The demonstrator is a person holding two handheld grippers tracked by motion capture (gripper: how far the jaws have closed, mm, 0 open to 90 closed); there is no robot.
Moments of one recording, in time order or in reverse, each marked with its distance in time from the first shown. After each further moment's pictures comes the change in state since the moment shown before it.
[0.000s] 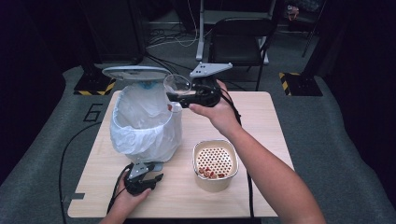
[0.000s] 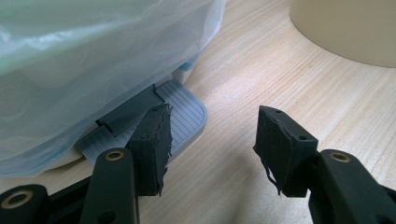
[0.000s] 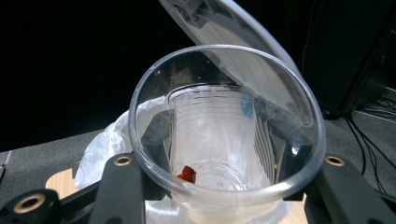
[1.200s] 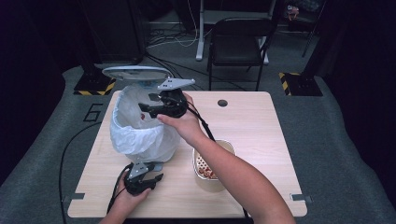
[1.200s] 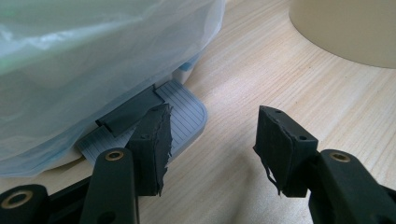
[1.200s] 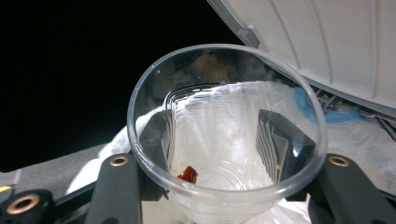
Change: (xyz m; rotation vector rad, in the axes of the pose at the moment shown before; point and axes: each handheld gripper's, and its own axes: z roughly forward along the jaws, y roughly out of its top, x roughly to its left) left arm -0.002 -0.001 0.001 -0.010 -0.015 -0.033; right arm 0.027 -0.028 0.092 -0.029 0.016 0.074
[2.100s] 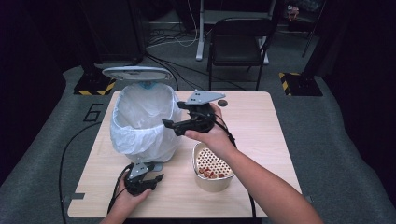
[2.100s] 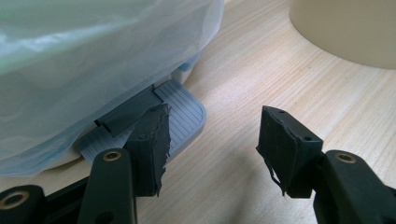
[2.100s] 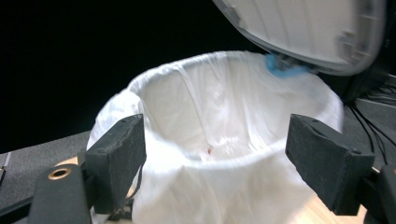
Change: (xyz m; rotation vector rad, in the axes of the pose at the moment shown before) left arm 0.001 0.001 -0.001 0.017 -0.005 0.004; right arm 0.004 -0.027 -0.082 0.026 -0.040 -0.035
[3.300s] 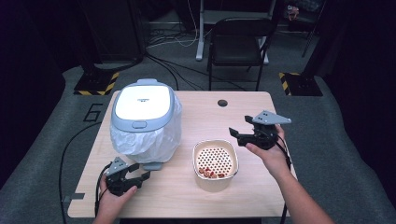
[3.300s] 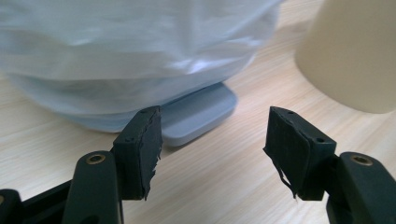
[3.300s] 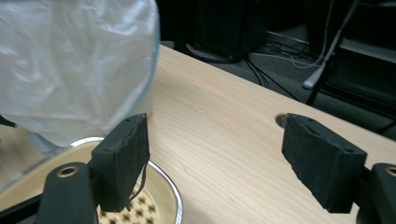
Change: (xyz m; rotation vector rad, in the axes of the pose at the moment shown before) left arm 0.020 -0.001 -0.050 -0.068 0.022 -0.234; right arm -0.070 -0.104 -0.126 0.074 -0.385 0.079
